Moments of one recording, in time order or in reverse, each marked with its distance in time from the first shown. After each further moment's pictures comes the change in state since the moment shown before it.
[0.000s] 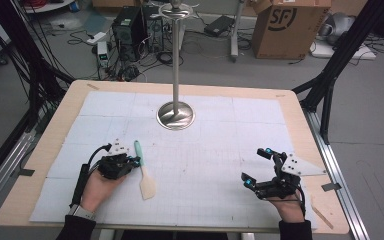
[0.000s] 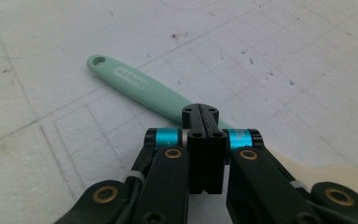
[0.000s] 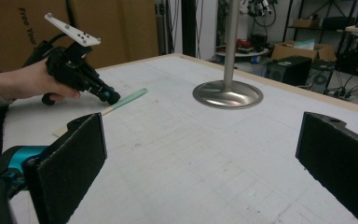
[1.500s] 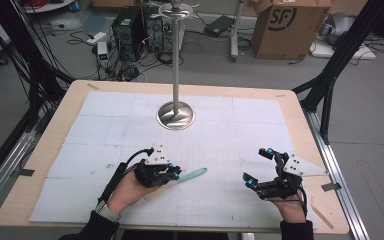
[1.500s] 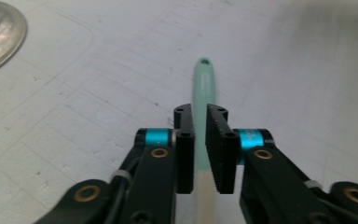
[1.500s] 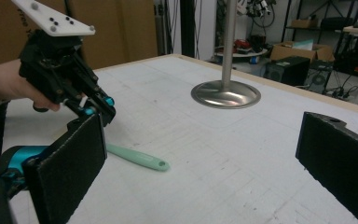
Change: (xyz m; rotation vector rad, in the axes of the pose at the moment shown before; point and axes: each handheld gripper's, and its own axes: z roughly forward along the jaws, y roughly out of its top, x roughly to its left) left arm -0.094 0.047 0.013 -0.008 -0.309 0.280; right arm -0.001 0.000 -0.004 -0.001 -0.004 0.003
